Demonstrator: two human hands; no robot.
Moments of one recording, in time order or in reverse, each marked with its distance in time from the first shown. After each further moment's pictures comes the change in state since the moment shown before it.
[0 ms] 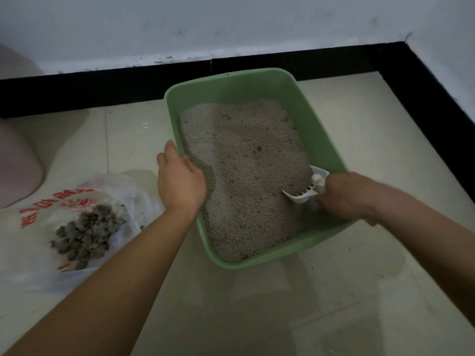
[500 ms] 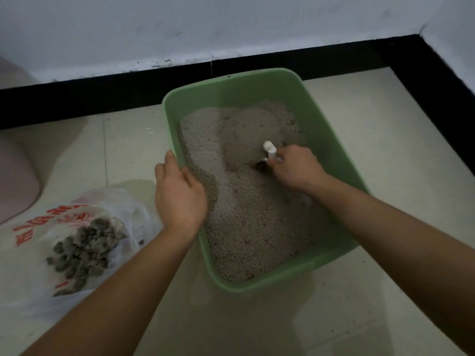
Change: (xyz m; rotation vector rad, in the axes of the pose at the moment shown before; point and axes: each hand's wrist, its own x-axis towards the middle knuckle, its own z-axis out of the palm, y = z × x) left_hand -0.001 -0.003 0.001 0.020 0.009 0.018; right_hand 0.120 -0.054 0.005 0.505 0.343 -0.055
